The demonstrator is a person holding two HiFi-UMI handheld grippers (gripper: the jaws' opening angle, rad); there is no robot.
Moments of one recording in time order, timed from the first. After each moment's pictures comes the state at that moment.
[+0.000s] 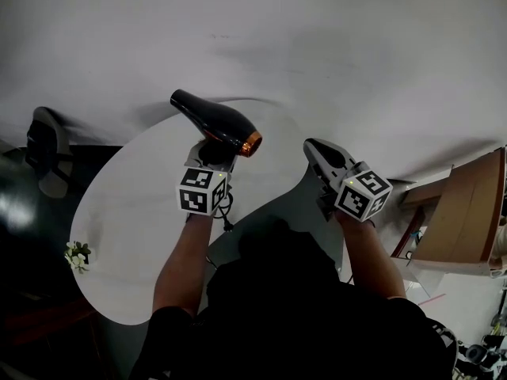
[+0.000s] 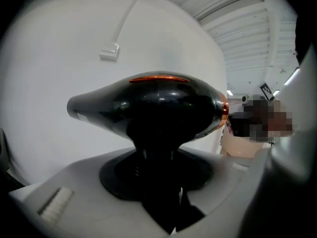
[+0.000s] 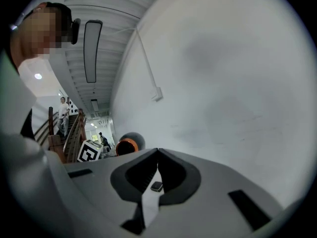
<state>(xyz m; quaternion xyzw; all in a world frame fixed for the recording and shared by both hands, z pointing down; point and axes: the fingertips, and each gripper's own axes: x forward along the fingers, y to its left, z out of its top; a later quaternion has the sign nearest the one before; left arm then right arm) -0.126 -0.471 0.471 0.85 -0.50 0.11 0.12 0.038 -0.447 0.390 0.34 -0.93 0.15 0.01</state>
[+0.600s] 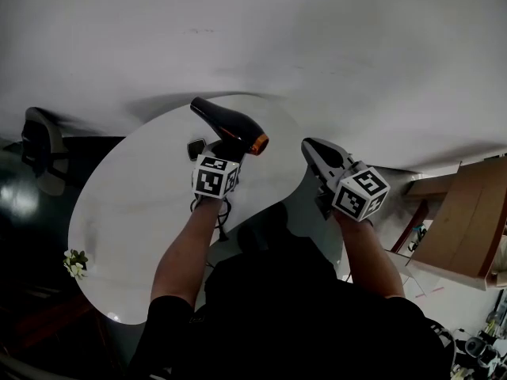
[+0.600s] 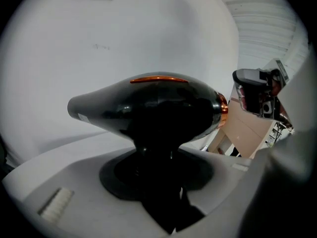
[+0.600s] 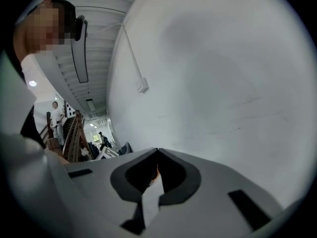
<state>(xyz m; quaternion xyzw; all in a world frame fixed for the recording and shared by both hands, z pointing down) -0.082 -0.540 0.609 0.82 -0.46 0.24 0.24 0.062 -0.518 0.446 0.33 -0.92 0.19 0.03</state>
